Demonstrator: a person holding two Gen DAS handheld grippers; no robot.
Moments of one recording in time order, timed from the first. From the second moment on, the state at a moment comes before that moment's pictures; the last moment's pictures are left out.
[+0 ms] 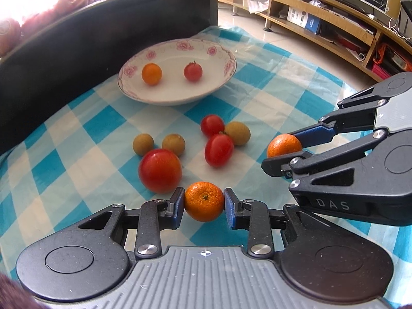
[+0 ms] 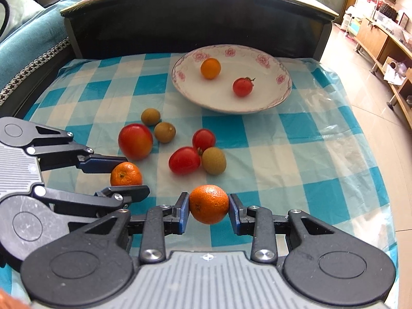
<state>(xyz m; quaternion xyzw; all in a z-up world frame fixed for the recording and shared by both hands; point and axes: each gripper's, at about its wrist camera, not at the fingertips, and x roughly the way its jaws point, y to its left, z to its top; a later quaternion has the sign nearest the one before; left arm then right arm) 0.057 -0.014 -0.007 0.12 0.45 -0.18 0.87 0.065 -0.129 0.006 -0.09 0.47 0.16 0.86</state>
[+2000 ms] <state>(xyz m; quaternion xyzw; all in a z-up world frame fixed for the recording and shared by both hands) 0.194 -0.030 -0.013 0.15 0.42 -0.14 0.89 0.208 -0.135 0.000 -0.08 0.44 0.13 0.89</state>
